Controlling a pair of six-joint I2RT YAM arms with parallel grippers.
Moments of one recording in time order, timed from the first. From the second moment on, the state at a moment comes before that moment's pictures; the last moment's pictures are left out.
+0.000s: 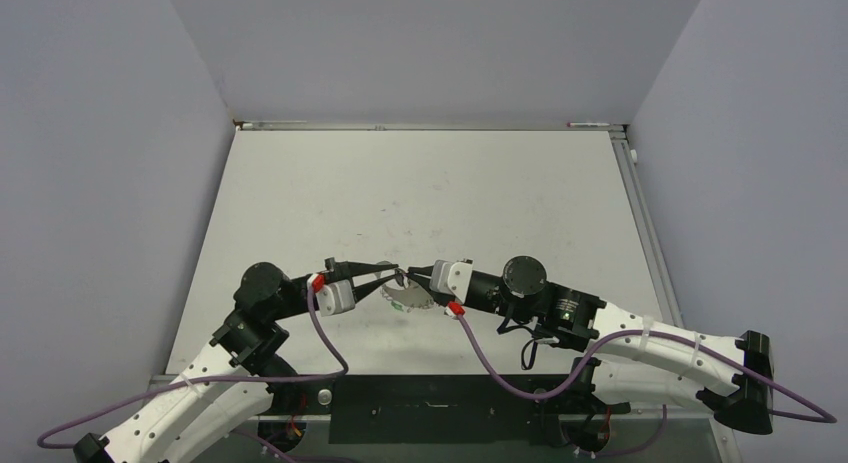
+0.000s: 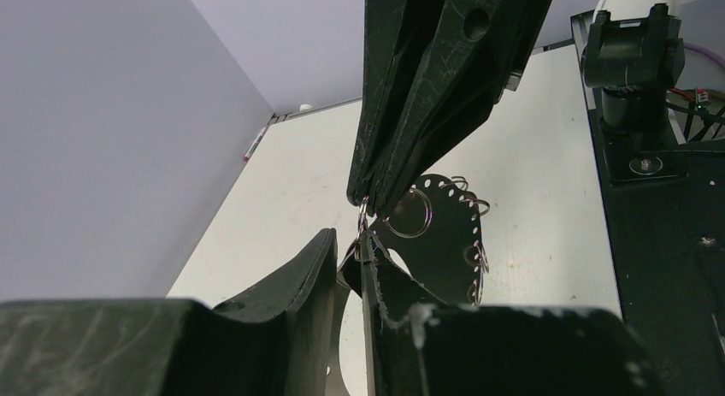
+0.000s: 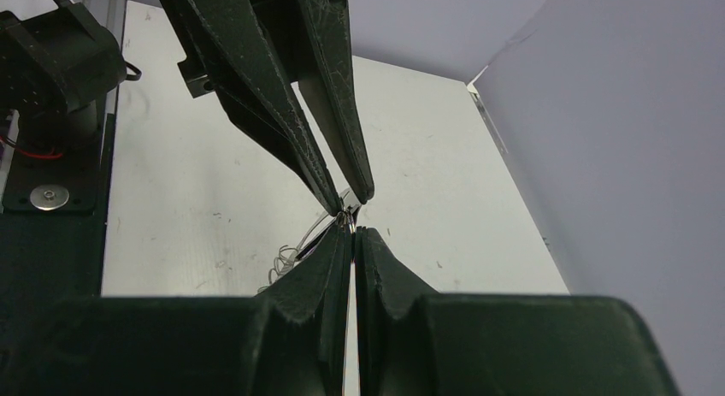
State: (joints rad) left arm -0.70 0.57 0.53 0.18 0.63 0.34; right arm 1.17 0.95 0.78 0.12 -0.12 -0.46
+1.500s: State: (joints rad) left arm -0.70 0.55 0.53 0.16 0.61 0.36; right arm 1.17 0.94 0.74 0.30 -0.06 -0.38
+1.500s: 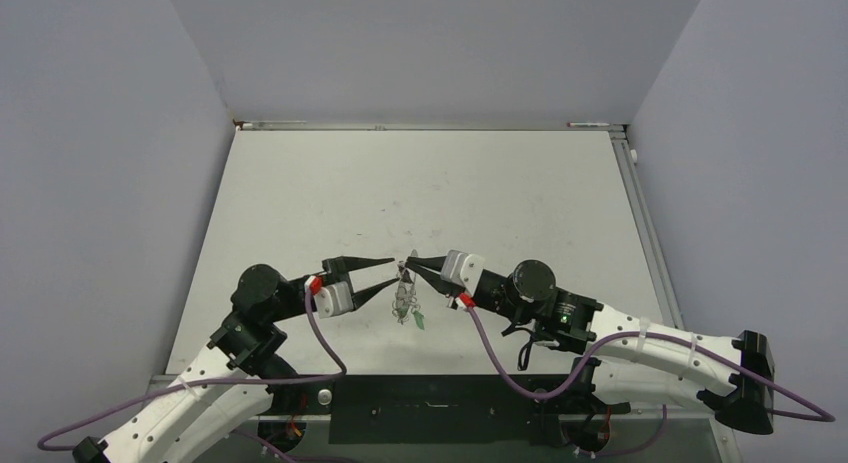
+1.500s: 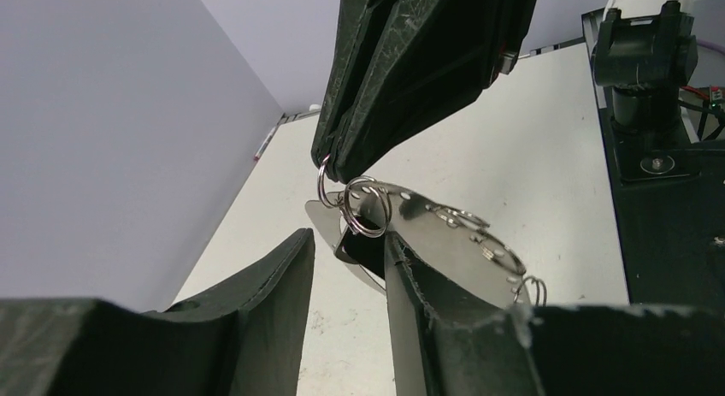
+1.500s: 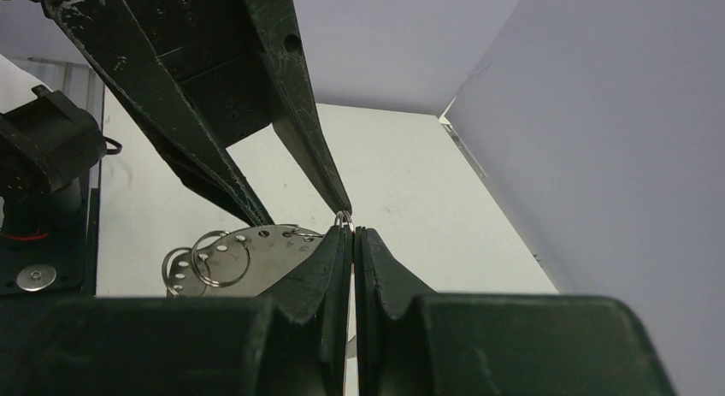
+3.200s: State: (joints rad) left arm -0.70 0.51 0.51 0.19 0.71 0.33; right arm 1.16 0.93 0.77 0.19 -0.27 -0.41
